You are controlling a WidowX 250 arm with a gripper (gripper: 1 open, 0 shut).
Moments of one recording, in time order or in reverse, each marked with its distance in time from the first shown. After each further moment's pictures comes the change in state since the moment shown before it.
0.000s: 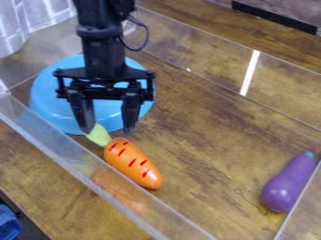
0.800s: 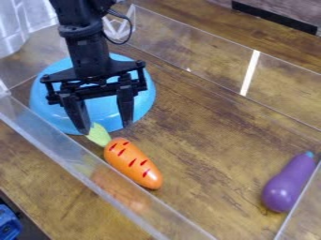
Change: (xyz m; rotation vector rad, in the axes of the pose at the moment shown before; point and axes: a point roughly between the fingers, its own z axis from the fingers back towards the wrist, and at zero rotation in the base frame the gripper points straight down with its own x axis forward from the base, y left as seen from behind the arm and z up) arm 0.017 0.015 0.001 -0.104 -0.049 0.133
